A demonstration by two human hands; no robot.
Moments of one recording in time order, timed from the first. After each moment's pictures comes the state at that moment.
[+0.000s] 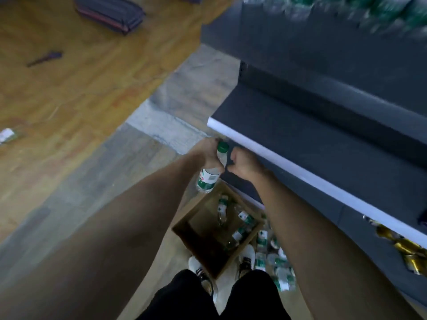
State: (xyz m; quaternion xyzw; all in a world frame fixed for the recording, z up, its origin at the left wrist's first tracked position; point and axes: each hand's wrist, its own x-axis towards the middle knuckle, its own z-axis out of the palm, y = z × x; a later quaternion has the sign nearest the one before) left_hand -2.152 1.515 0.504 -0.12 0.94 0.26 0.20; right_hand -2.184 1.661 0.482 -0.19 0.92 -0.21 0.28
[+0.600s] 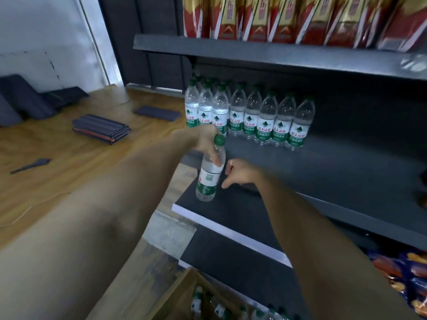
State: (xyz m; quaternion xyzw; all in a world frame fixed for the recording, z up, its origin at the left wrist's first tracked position) left_hand -2.259 1.620 0.811 0.08 0.98 0.16 0.11; right_hand -2.273 1.788 0.721 -0.20 0.92 -0.25 0.21
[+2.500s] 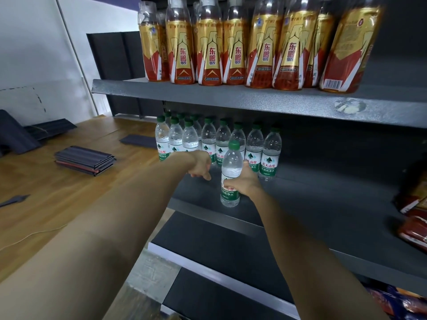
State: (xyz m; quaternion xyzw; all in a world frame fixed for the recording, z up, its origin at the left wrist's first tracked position) left_hand -2.350 1.688 0.822 0.06 0.99 0.04 0.13; right_hand -2.362 1.868 0.736 -0.03 0.87 -0.49 0.04
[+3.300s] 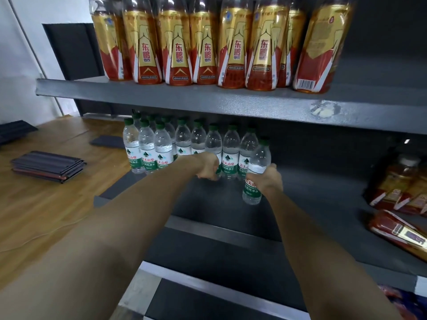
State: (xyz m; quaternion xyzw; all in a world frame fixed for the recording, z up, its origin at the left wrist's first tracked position) left_hand -2.391 1.762 0.814 0.13 0.98 0.05 0.12; right_hand -2.391 1.970 0.735 0.15 0.87 -0.46 -0.08
